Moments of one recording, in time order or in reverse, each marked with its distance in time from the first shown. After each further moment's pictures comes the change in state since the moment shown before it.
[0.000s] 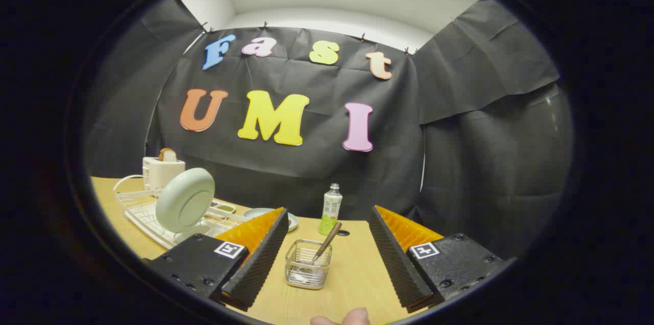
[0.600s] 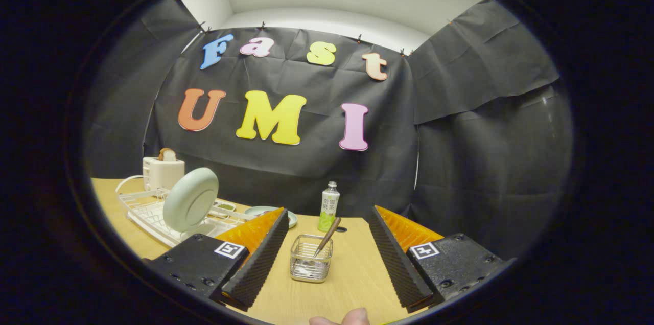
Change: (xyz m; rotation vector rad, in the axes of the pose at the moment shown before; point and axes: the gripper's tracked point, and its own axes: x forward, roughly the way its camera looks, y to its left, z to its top) arm -0.038 0.008 0.001 0.057 0.005 -0.047
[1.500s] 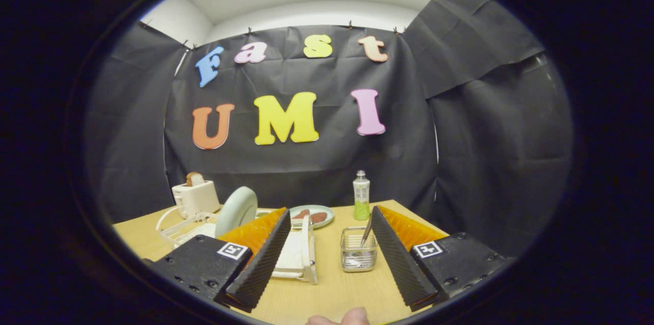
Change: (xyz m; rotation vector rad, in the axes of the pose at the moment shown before) arm -0.030 0.048 0.039 0.152 0.062 0.144
